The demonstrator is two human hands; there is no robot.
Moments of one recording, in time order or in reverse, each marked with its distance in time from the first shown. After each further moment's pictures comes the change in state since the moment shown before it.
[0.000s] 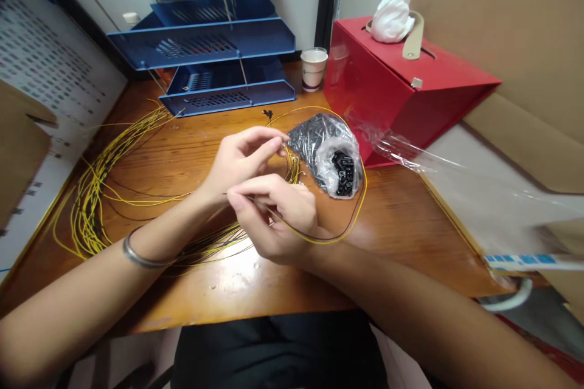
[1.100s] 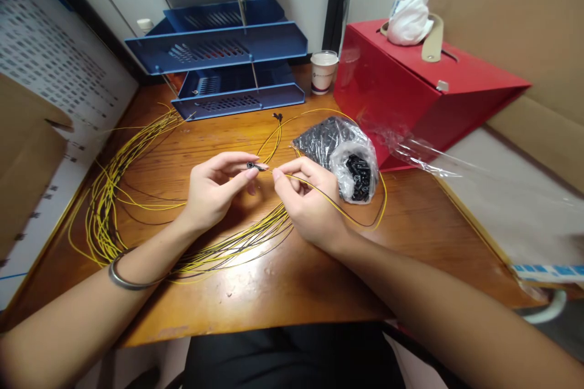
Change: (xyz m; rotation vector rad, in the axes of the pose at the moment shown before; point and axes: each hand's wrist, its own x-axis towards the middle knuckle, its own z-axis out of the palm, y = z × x) left_hand -0.047 -0.009 -0.045 -0.074 0.124 -0.026; right_hand 0.016 0.025 0.005 0.065 -0.038 0.449
